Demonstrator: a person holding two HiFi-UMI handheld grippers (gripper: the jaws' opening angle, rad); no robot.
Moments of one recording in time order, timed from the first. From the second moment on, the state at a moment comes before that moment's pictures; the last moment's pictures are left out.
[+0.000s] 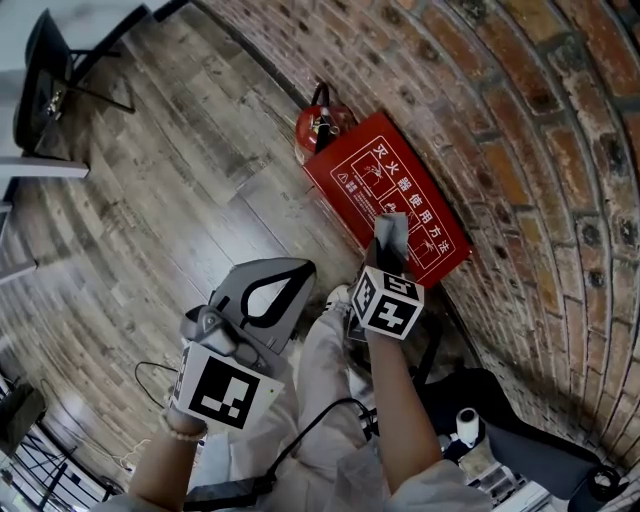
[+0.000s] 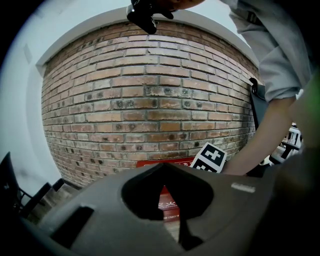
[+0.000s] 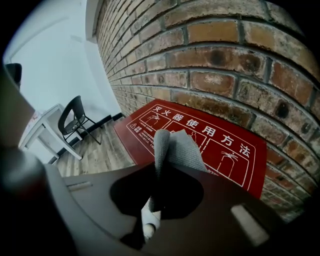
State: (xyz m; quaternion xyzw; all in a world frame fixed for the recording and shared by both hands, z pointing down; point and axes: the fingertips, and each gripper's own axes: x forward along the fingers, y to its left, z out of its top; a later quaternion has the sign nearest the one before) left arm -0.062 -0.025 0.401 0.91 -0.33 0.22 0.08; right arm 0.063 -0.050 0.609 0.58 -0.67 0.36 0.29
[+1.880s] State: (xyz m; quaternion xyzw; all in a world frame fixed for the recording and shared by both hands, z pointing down) left arm -0.113 -0.045 0.418 0.89 -0.38 0.22 0.10; right arm -0.056 -0.133 0.609 0.45 -0.78 0.30 0.32
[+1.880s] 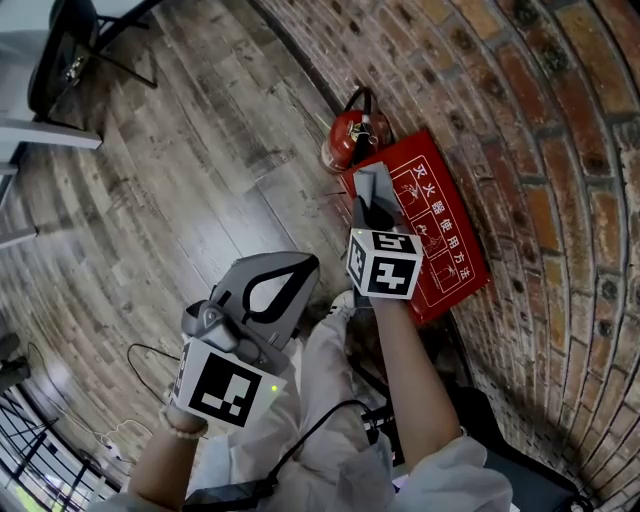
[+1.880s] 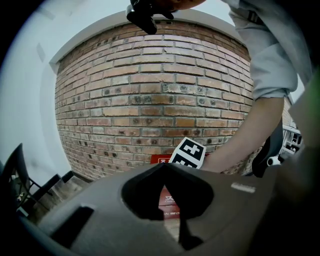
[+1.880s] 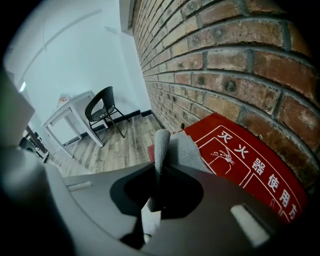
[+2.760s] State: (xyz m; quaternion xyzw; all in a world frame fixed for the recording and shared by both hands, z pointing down) left arm -0.118 -0.037 0.413 0.89 -0.40 0.21 0.09; right arm -0.081 -0.142 0.604 0.40 -0.81 0.25 0.34
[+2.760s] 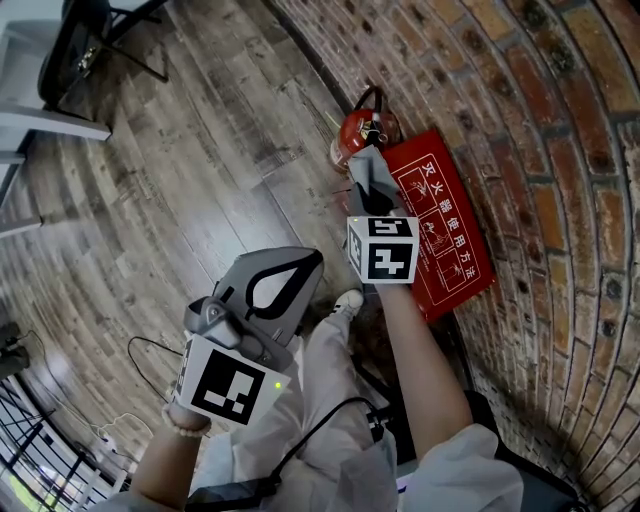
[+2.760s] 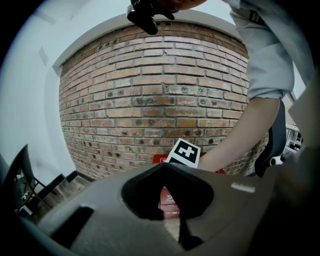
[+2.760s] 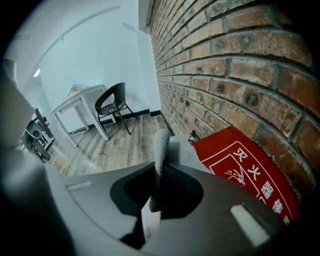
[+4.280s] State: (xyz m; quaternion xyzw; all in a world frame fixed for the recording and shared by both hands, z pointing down) left arm -0.050 -0.025 0.170 0.91 -0.39 0.17 -0.03; right arm 0.056 -0.061 0.229 0.49 -0.85 0.07 0.18
